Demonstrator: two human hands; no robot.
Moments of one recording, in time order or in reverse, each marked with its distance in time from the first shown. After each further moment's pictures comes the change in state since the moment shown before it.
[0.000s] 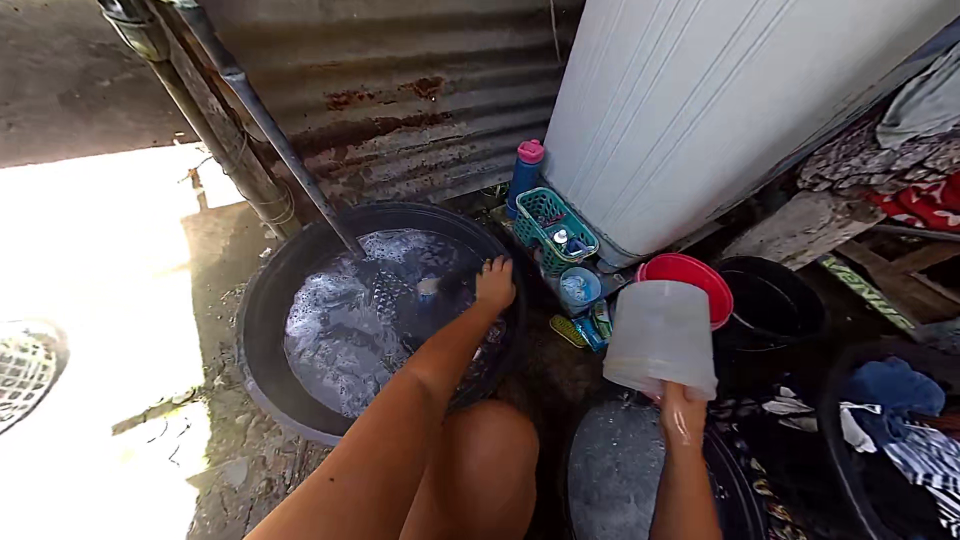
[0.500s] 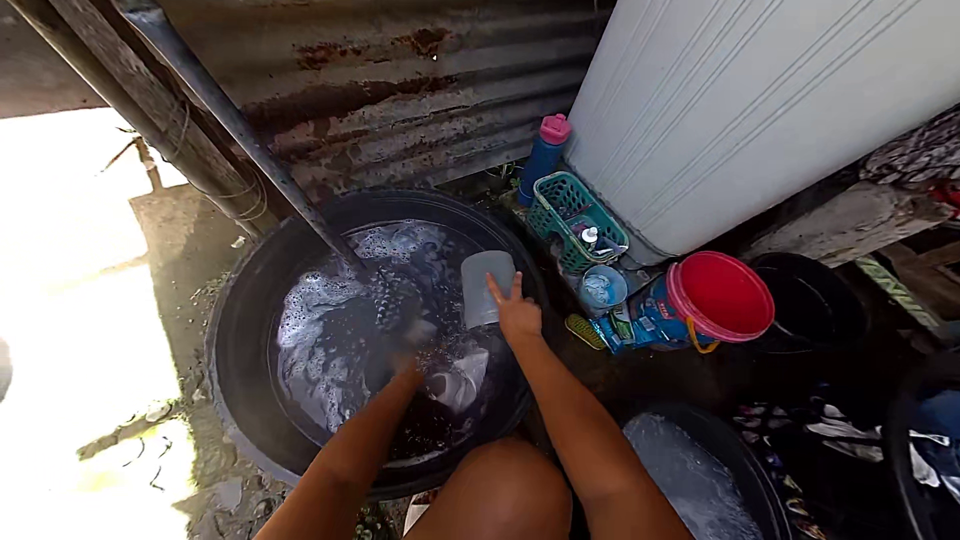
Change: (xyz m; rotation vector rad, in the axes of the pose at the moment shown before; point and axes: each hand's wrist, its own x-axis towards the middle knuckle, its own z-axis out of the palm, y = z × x) left_hand -0.129 -0.200 0.016 0.174 -0.539 -0.586; right_hand -0.007 -0.045 0.333 -1.302 -0.732 -0.388
